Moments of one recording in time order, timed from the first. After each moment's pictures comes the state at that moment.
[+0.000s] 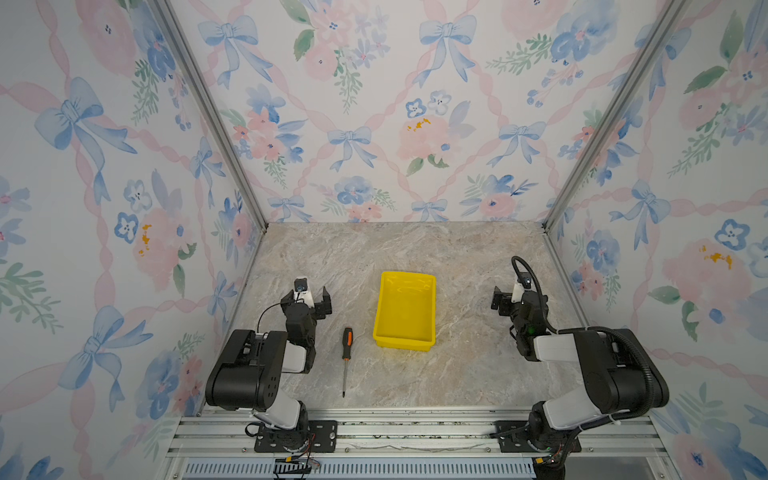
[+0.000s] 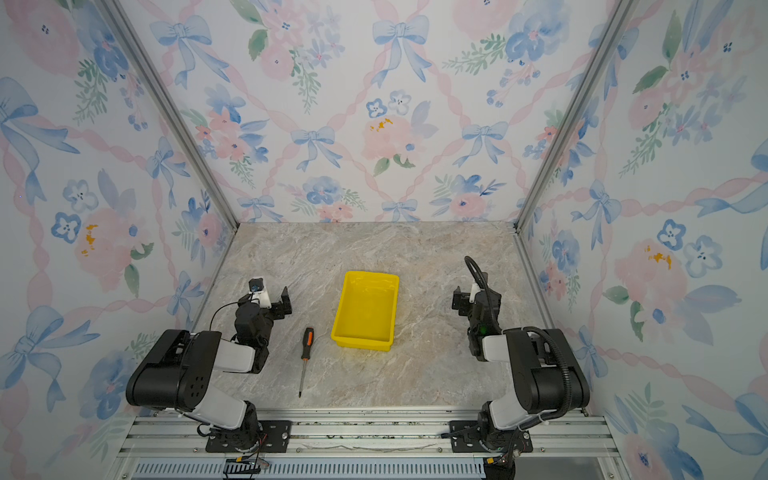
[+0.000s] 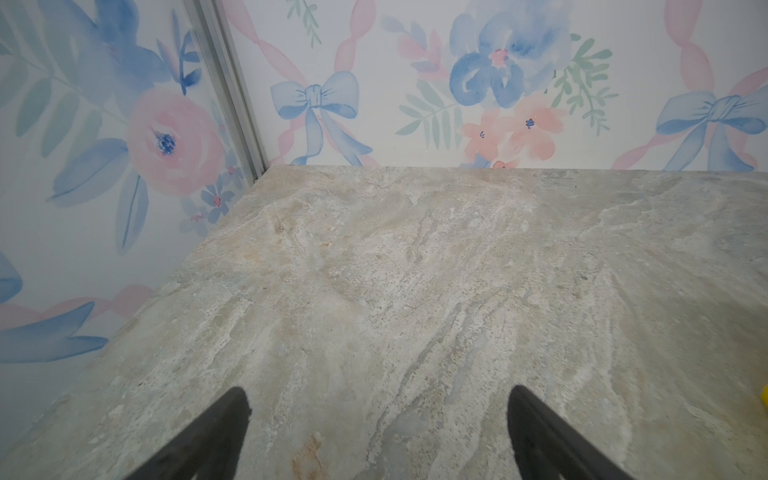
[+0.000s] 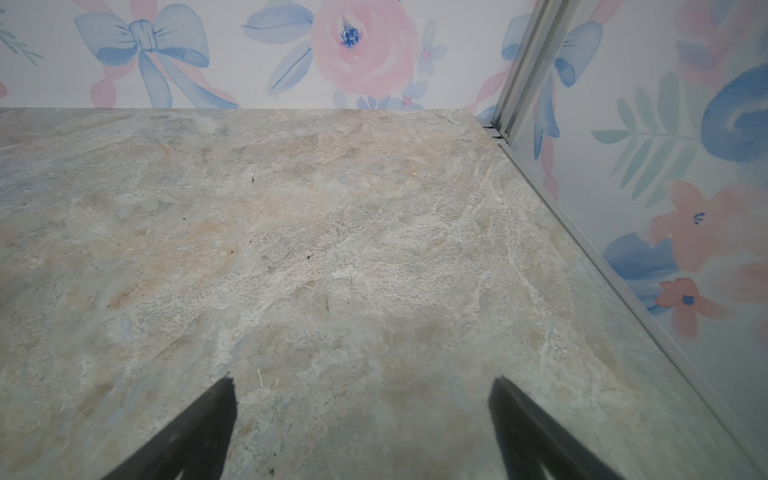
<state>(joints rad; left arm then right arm) -0.05 1.55 0.25 1.09 -0.20 0.01 0.06 1.54 0.37 0.81 0.19 0.00</state>
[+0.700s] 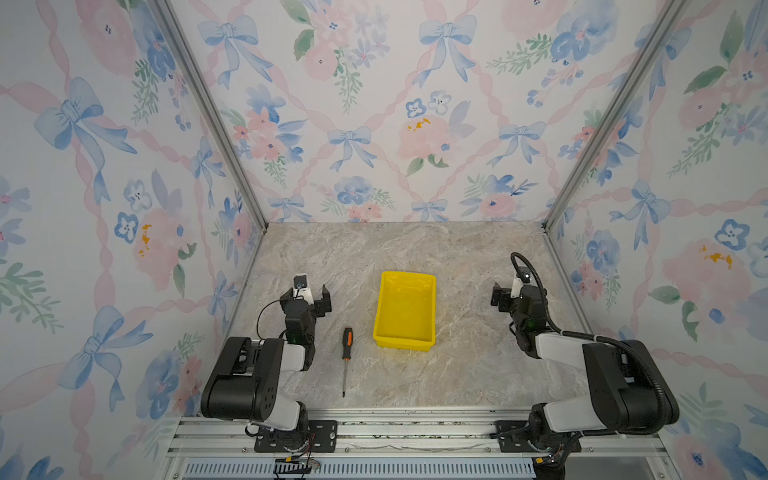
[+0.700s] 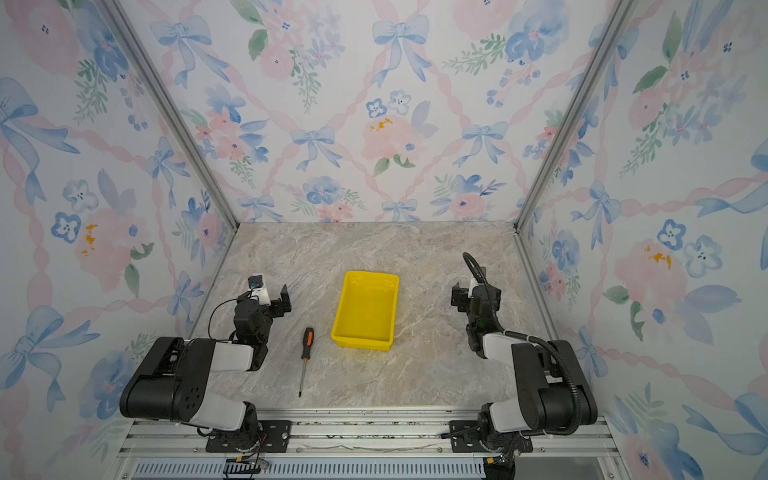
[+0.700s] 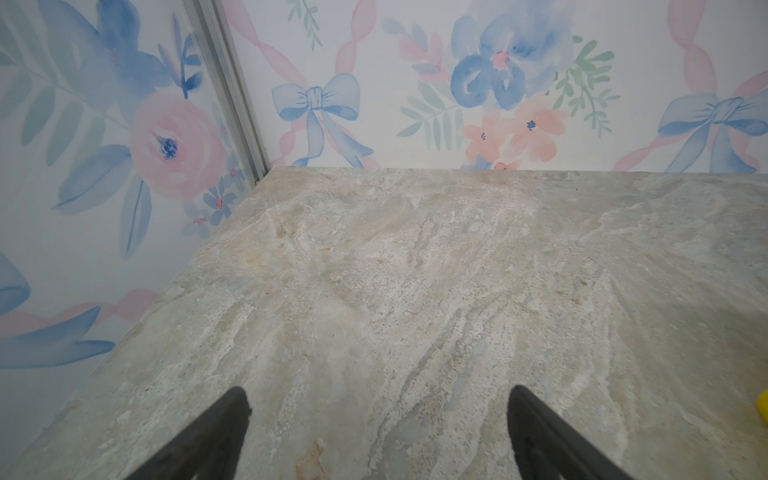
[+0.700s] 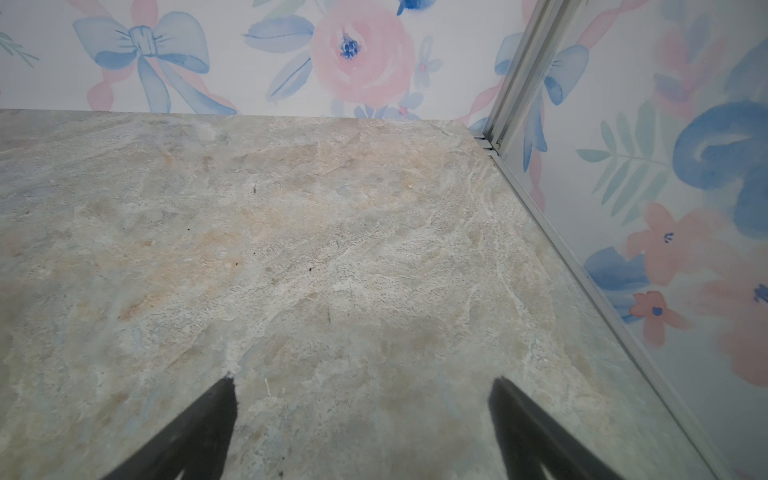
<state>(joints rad) -0.05 1.47 0.30 0.95 -0.21 0.01 0.12 1.42 0.44 0.61 0.25 -0.01</state>
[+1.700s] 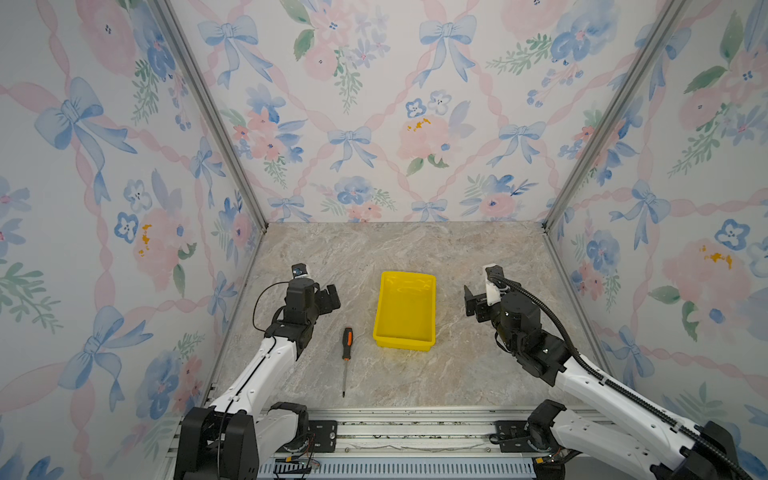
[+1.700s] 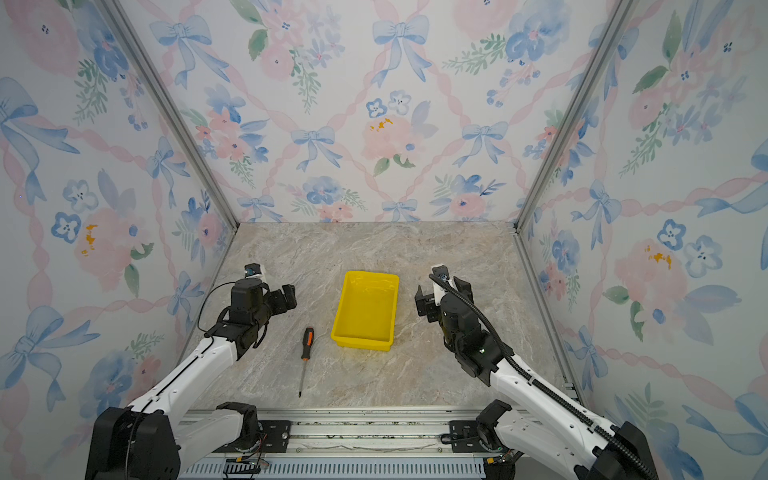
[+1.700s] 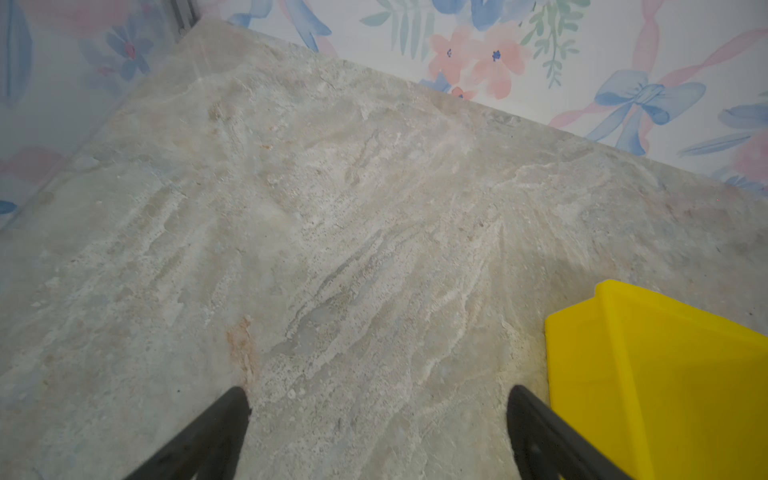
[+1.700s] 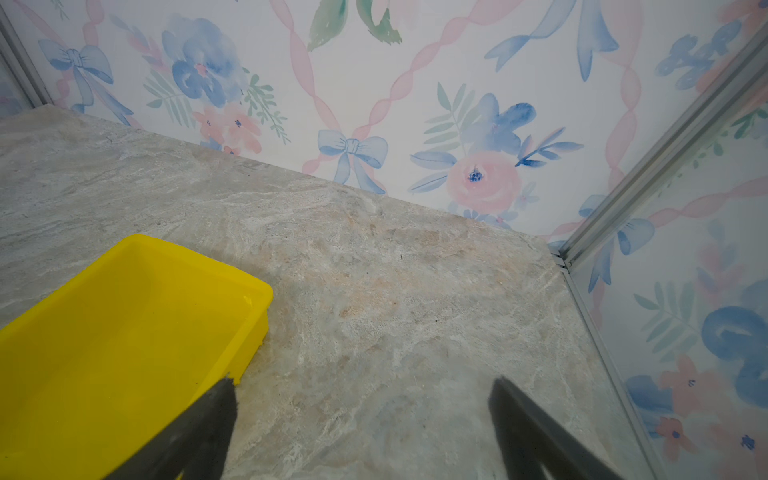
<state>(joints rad) -0.15 1.09 0.59 -0.12 -0.11 -0.35 0.66 0.93 0.66 -0.07 0.52 0.01</state>
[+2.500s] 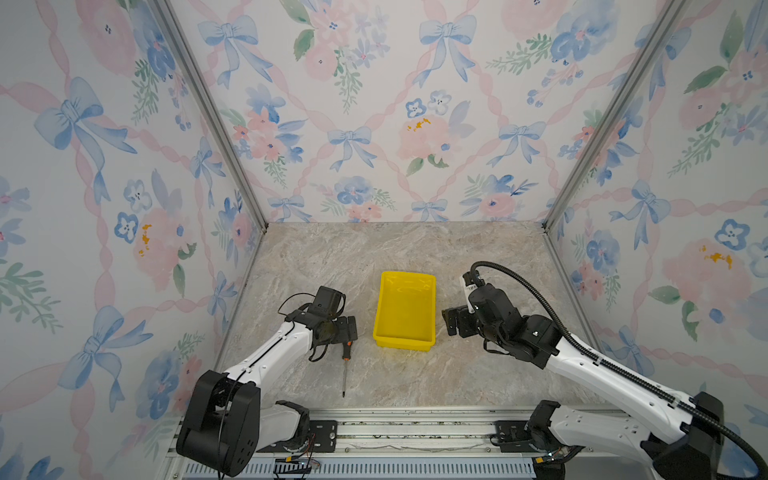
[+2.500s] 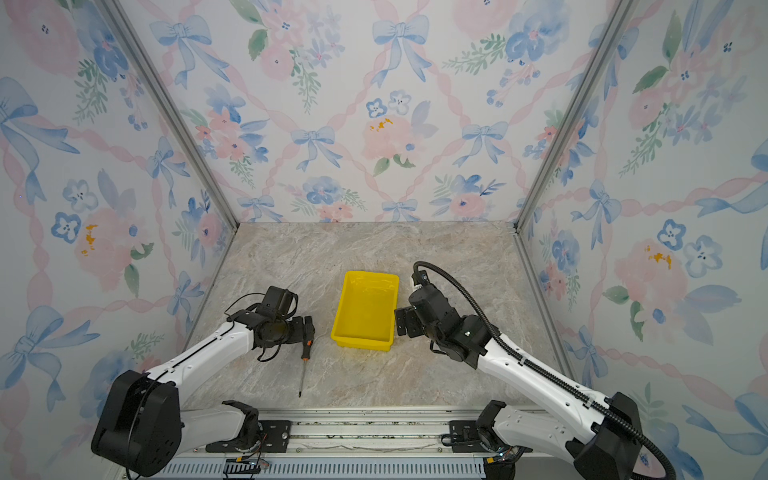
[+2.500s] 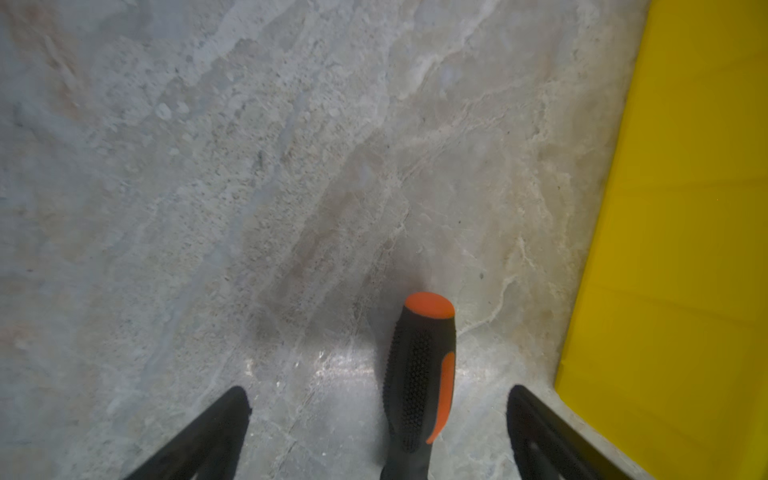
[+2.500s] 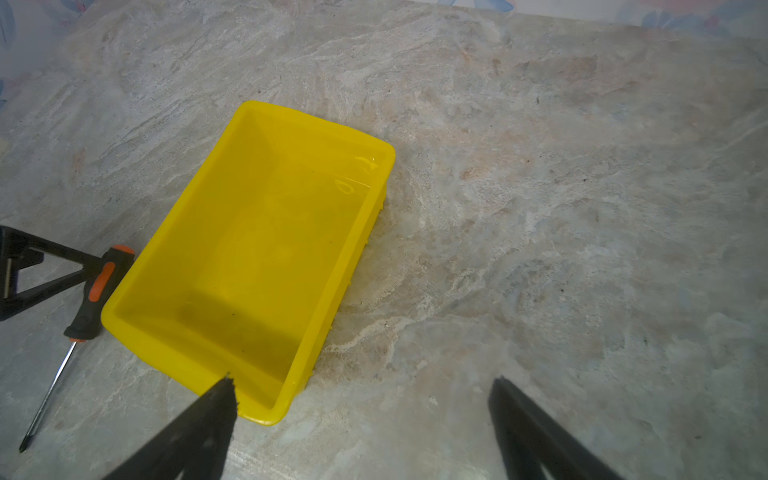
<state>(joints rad) -0.33 1.27 0.68 -0.60 -0.02 -0.47 0.82 1.10 0.91 -0.60 0.30 0.39</state>
